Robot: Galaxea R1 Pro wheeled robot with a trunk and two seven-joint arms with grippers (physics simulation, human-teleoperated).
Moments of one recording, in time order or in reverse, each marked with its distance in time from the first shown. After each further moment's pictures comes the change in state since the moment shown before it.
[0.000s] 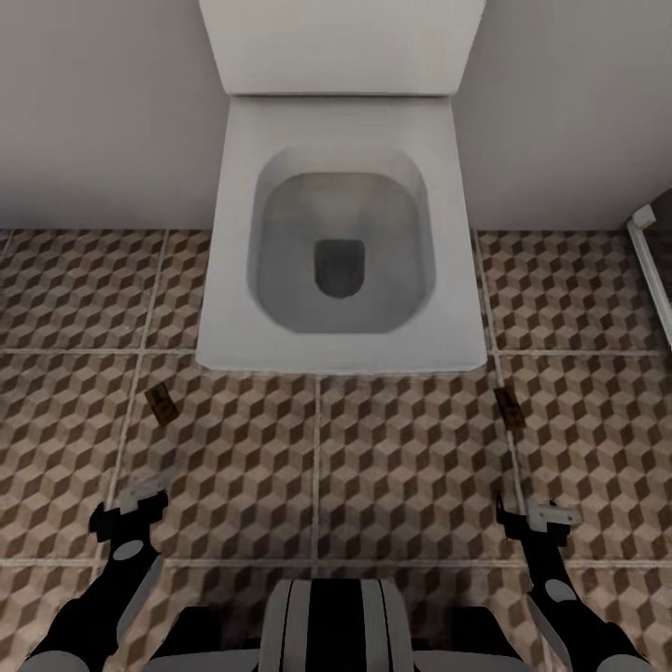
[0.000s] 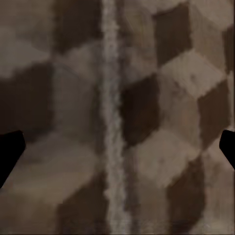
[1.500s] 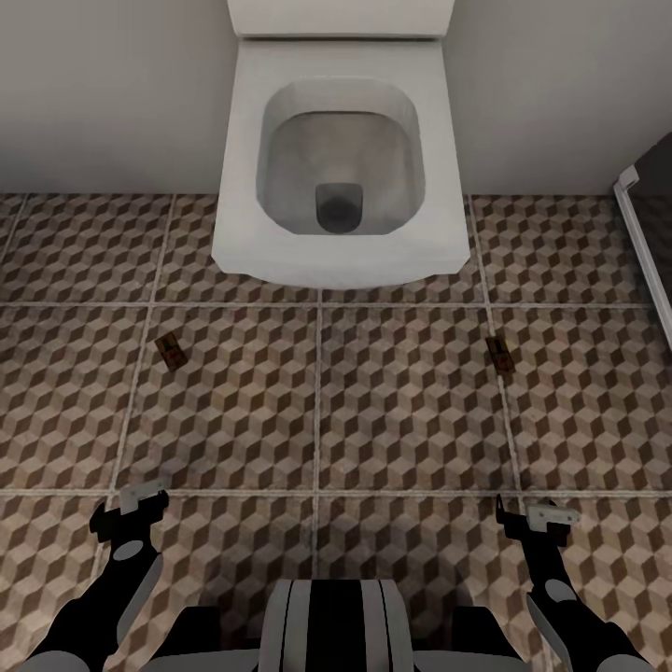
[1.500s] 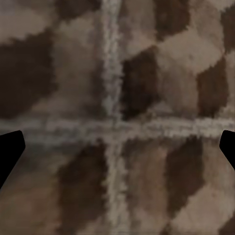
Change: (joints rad) left arm 0.000 -0.001 0.001 0.000 0.008 0.001 -0.006; right arm 0.000 0.000 0.001 0.000 0.001 0.000 0.000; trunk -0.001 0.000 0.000
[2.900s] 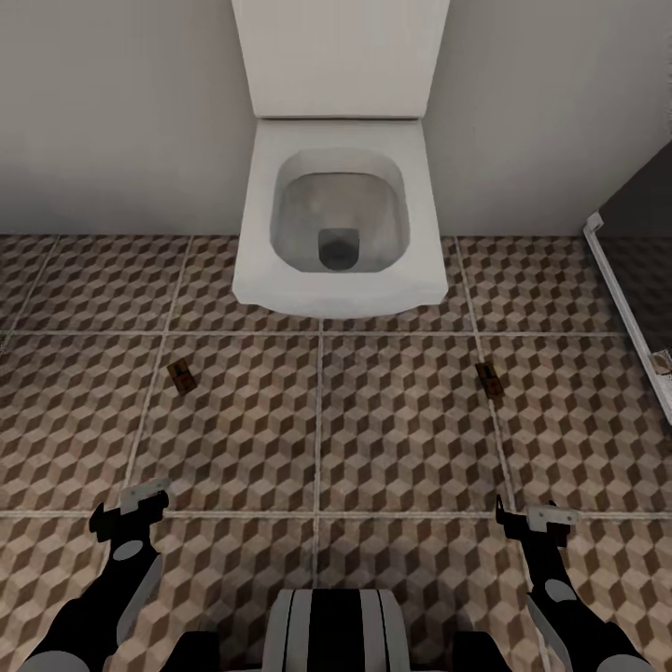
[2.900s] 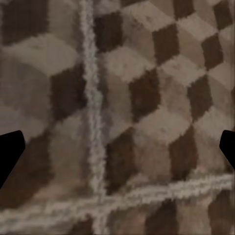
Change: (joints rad) left arm 0.000 0.001 0.001 0.000 -0.008 0.003 0.000; right arm 0.000 0.000 0.000 0.000 0.000 0.000 0.000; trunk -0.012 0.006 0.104
